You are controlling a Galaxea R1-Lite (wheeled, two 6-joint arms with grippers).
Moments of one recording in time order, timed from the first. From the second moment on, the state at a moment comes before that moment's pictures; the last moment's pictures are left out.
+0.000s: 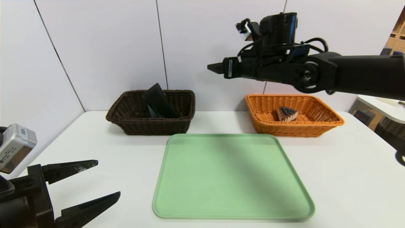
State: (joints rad) left arm -0.30 0.95 -0.47 -0.18 -0.41 0.05; right arm 0.49 2.09 -1.88 -0.06 0.07 0.03
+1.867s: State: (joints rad) left arm -0.11 0.44 -0.31 0.24 0.04 0.14; right arm 0.17 0.63 -0.66 0.32 -0.15 0.03
